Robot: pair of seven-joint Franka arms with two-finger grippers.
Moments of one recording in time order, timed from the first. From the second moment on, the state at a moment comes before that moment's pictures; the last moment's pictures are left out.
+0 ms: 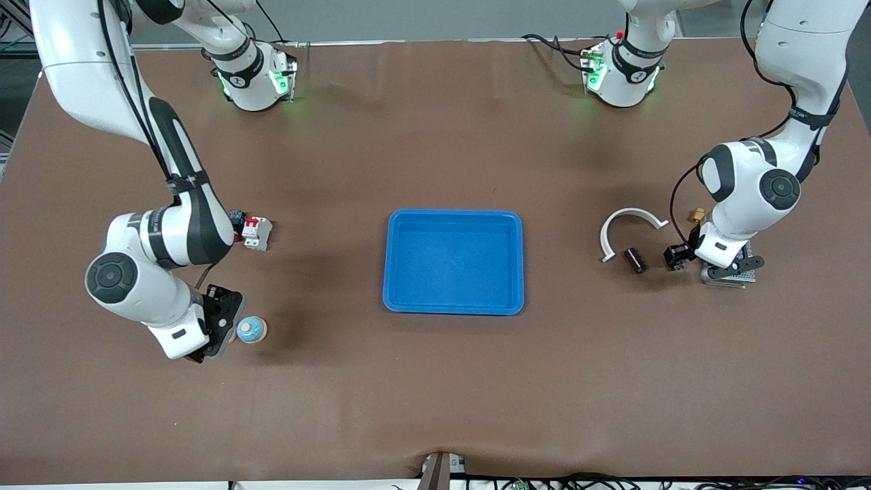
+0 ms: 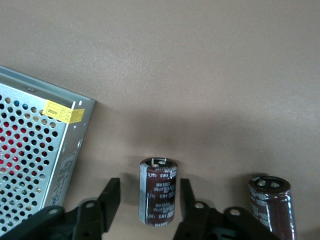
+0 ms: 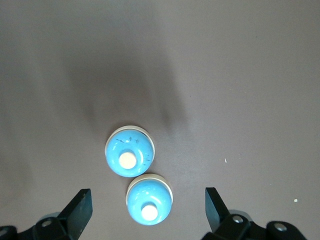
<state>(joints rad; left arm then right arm) 0.15 0.37 -0.03 -2.31 0.04 2.72 -0.16 0.05 0.65 0.06 -1.54 -0.12 2.25 -1.13</state>
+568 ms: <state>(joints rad) 0.15 0.38 -0.03 -2.30 0.04 2.72 -0.16 0.05 0.71 0.06 -1.54 -0.12 2.27 -1.13</state>
